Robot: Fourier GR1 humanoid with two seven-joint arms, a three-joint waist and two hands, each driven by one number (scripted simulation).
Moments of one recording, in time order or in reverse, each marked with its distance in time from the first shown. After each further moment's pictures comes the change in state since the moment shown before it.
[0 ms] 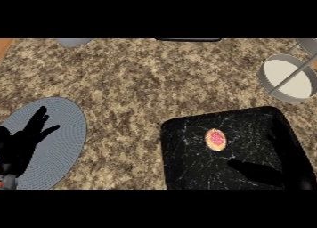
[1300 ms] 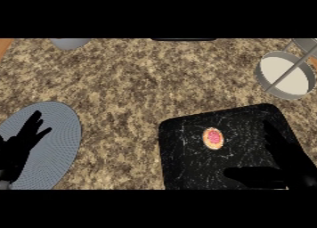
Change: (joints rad) left arm 0.049 -0.041 0.089 -0.013 -0.061 -0.061 0.006; right arm -0.091 -0.040 0.003 -0.185 0.042 0.162 0.543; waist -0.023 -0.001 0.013
